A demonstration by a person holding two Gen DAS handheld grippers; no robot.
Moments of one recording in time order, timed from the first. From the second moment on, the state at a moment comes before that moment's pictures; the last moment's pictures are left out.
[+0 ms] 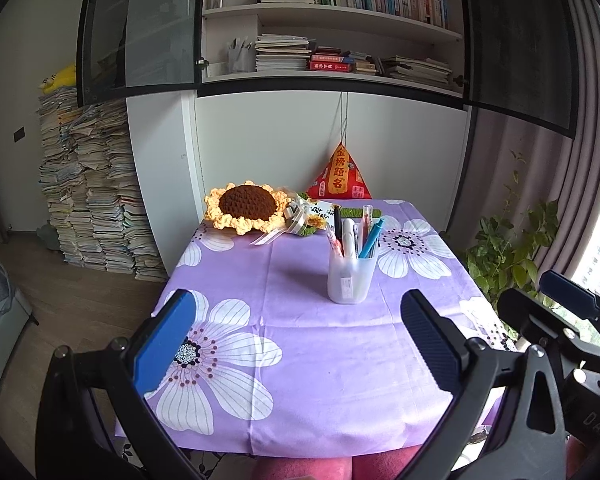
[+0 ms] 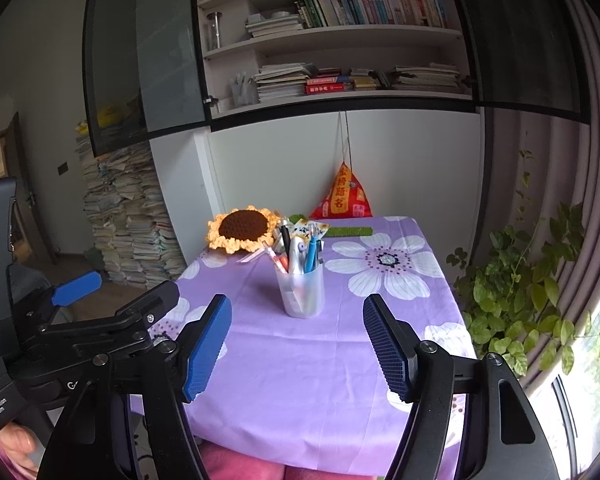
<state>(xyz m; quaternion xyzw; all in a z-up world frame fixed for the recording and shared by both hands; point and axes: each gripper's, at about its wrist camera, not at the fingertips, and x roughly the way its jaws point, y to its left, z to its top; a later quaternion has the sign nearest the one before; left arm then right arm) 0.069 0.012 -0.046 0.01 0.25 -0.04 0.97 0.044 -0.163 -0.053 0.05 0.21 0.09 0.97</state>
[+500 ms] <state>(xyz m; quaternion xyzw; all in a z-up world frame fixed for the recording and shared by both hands) 0.076 0.005 -0.051 0.01 0.26 -0.04 0.97 0.057 -0.172 -0.071 0.07 0.24 0.09 0.96</state>
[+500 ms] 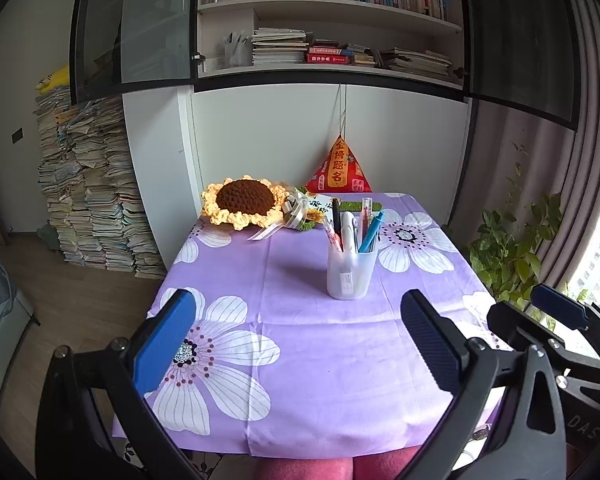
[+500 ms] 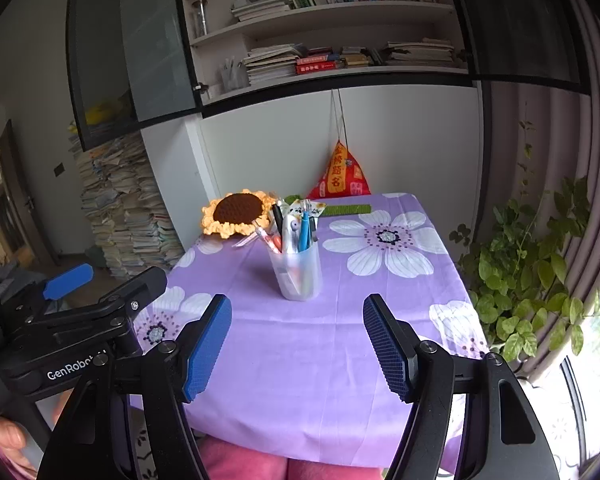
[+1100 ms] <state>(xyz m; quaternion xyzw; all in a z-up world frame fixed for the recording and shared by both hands) 0.068 0.003 -0.042 0.01 0.24 -0.04 0.97 0.050 -0.167 -0.051 0.05 0.20 0.08 0.98</state>
